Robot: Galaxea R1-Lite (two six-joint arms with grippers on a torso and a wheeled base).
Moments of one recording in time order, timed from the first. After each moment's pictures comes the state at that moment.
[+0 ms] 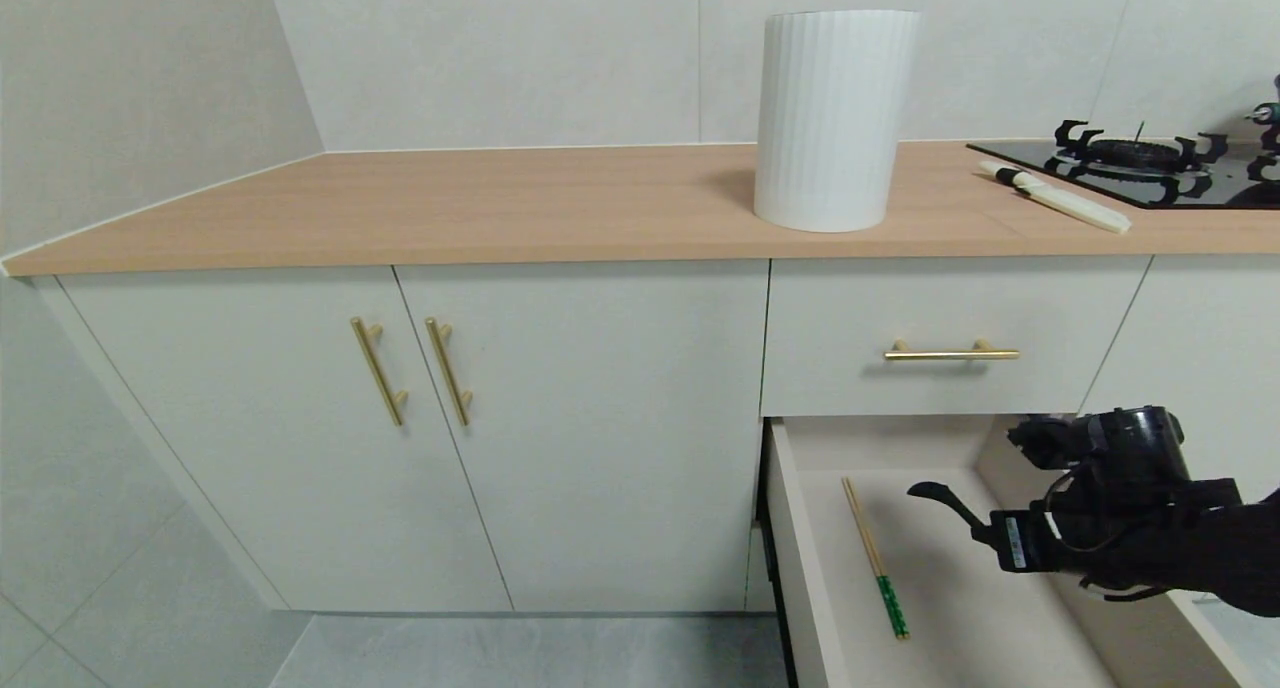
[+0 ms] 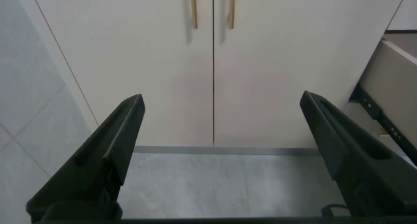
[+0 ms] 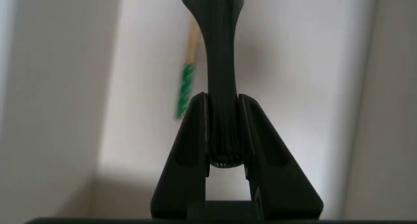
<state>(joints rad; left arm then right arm) 0.01 0.00 0.00 0.00 0.02 0.00 0.10 1.94 -0.56 -0.59 0.09 0.06</state>
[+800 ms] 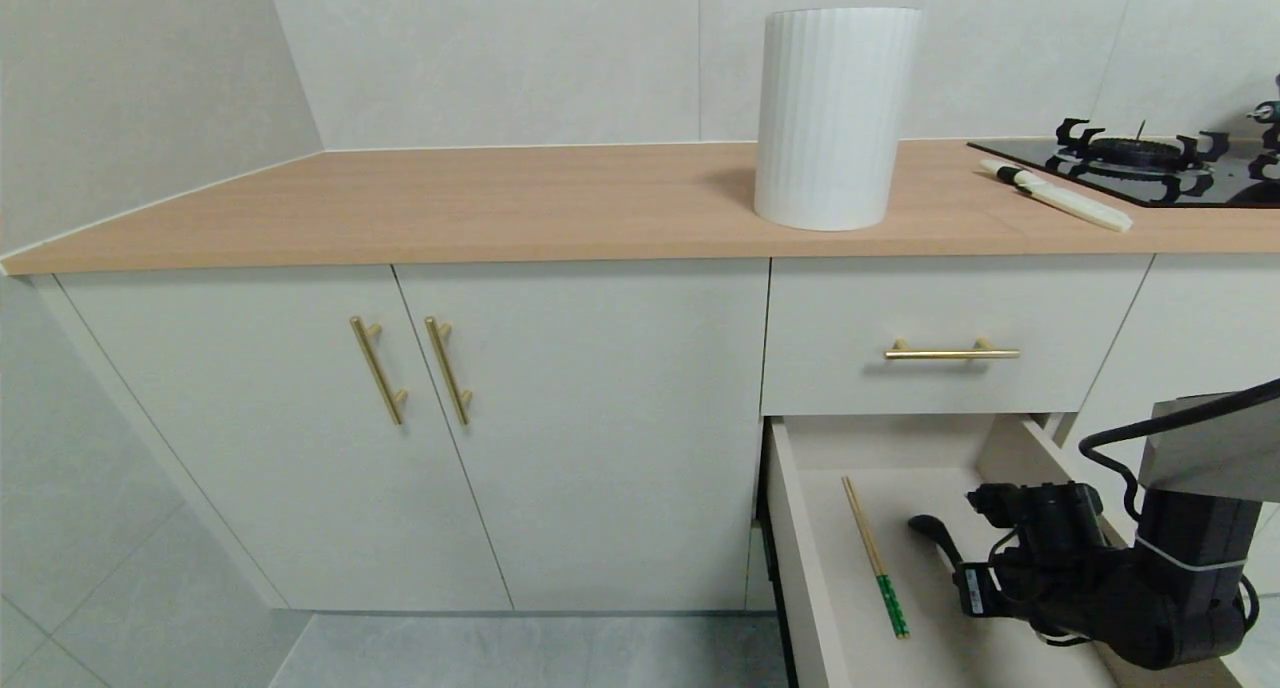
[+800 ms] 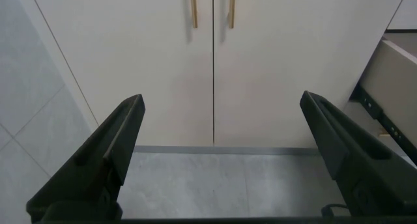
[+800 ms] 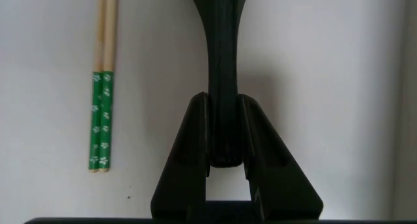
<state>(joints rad) 0.01 0.00 0.00 0.00 0.02 0.00 0.10 2.35 -0.52 -1.00 -0.02 0.06</state>
